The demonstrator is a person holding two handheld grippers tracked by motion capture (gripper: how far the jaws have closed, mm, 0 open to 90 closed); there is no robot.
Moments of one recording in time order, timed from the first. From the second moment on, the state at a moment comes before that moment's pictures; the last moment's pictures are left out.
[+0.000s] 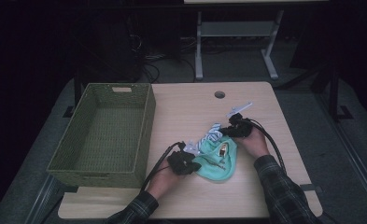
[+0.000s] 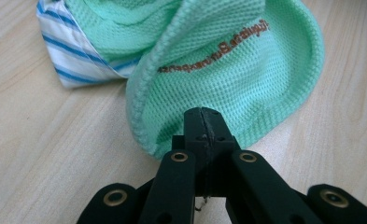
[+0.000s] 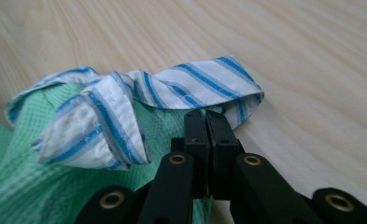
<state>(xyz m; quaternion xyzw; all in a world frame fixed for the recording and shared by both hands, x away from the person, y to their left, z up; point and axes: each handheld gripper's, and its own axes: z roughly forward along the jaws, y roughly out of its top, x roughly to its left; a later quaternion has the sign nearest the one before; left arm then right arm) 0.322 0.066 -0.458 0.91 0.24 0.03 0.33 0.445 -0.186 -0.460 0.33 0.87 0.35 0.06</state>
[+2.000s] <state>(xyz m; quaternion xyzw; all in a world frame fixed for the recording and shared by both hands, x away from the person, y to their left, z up) 0.332 0.068 -0.435 0.89 0.25 0.05 0.37 0.380 -0.246 -0.438 0.39 0.83 0.38 0.10</state>
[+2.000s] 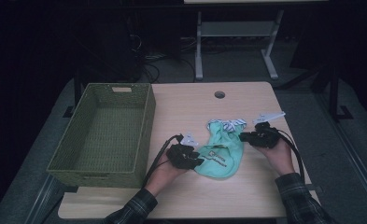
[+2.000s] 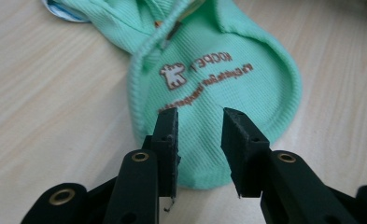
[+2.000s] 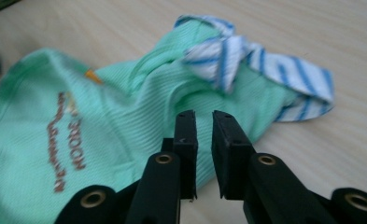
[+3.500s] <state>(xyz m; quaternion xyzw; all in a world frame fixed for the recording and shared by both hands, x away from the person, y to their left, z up) 0.410 0.016 -0.447 0.89 0.26 0.05 0.37 0.327 -0.223 -0.467 0.34 0.87 0.36 0.07</state>
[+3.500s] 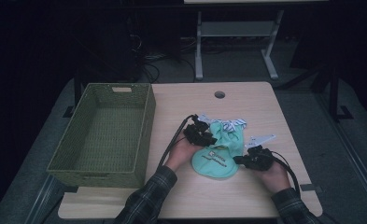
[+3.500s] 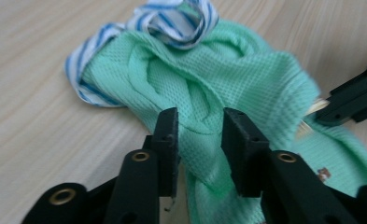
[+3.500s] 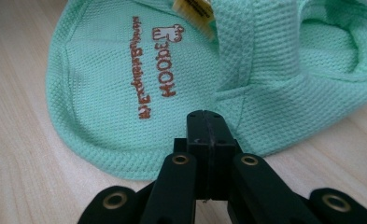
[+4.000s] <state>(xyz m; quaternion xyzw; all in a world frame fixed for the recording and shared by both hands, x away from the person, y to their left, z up) 0.409 0.009 -0.455 0.91 0.25 0.07 0.34 0.327 -0.223 -0.467 0.34 0.87 0.36 0.07</state>
